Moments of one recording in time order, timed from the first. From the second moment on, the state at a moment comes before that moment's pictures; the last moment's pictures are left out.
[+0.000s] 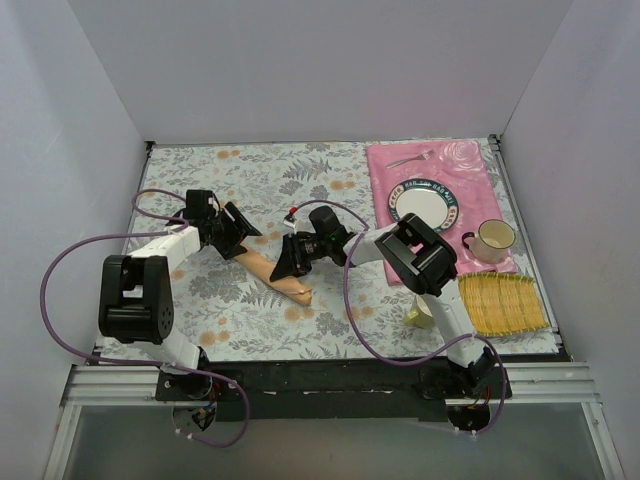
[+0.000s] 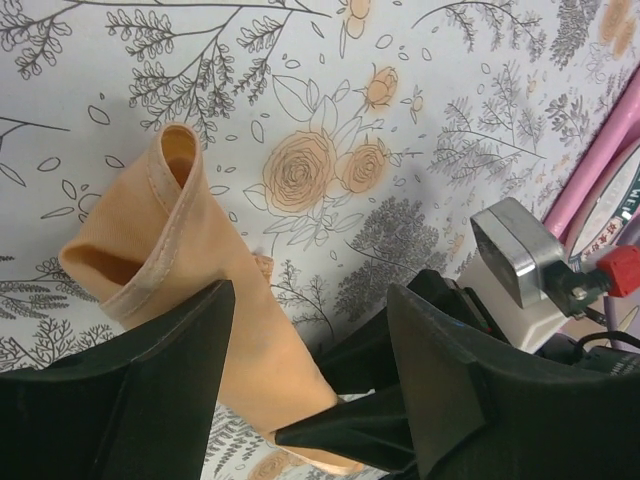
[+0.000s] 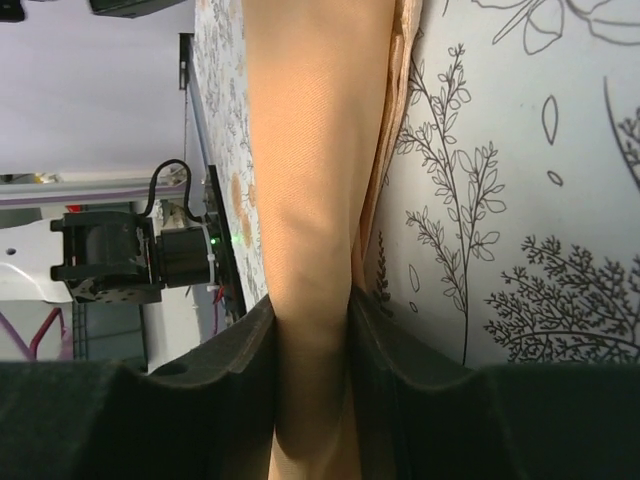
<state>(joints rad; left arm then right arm) -0.05 1.58 0.90 -0.25 0.34 -0.79 0.79 2.28 1.30 0.44 -0.91 0.85</state>
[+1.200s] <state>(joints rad) -0.05 1.68 0.94 -0.22 0.31 -0.76 1.10 2.07 1.65 -0.48 0.04 -0.10</state>
